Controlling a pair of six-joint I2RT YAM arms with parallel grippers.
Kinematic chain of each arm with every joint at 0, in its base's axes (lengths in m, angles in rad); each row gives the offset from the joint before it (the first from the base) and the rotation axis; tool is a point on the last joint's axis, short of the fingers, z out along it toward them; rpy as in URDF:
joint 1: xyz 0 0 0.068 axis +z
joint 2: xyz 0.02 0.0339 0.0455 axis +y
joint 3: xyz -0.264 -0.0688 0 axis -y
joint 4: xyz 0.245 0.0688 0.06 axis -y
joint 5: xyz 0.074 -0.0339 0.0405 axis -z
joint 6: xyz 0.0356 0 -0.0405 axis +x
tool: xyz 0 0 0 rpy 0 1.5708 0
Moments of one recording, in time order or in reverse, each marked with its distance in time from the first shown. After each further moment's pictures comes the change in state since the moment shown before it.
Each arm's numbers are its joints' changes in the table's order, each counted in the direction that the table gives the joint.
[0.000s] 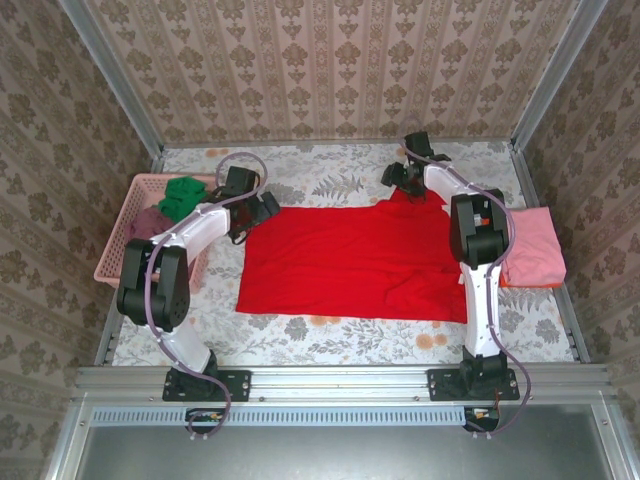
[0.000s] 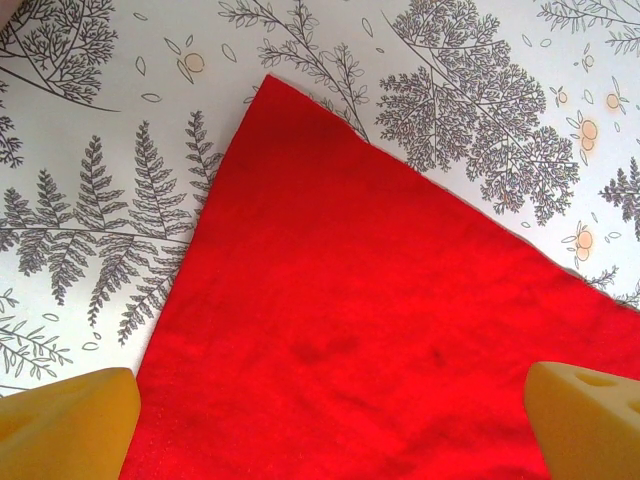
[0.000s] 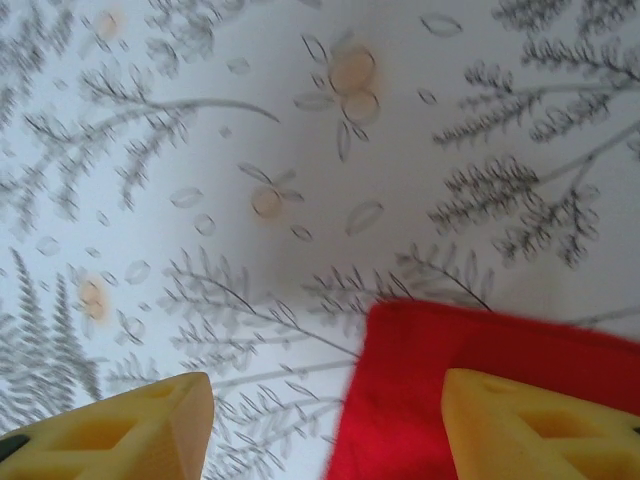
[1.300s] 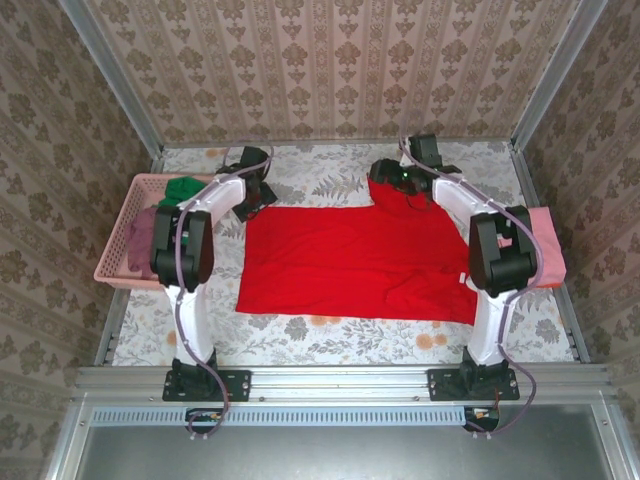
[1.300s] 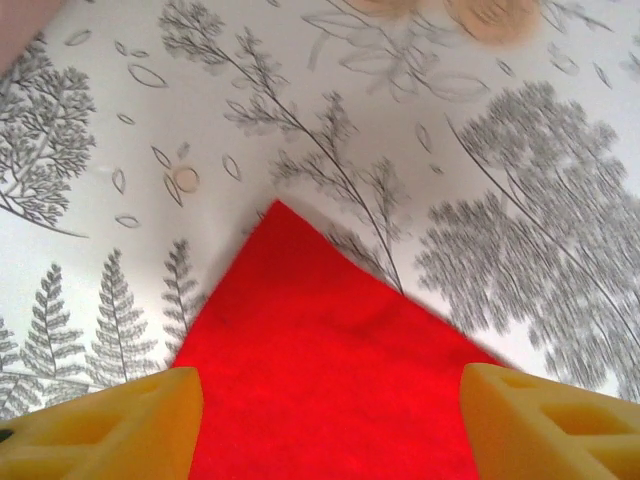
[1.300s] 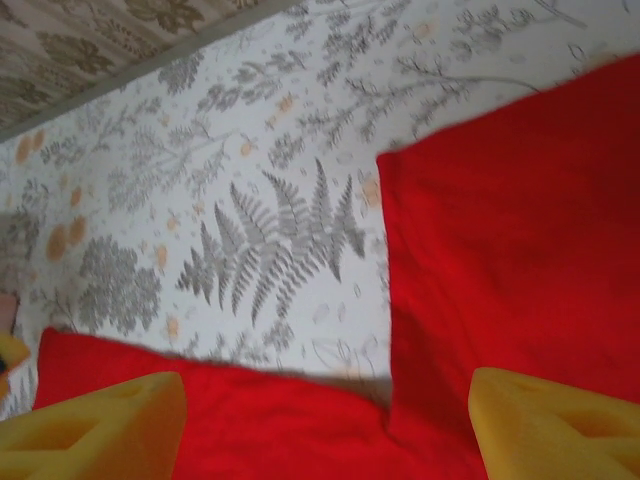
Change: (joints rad) left arm 0.025 0.383 0.442 -0.240 -0.116 -0.091; right arm 0.048 -0.415 -0.462 0.272 -0.159 -0.034
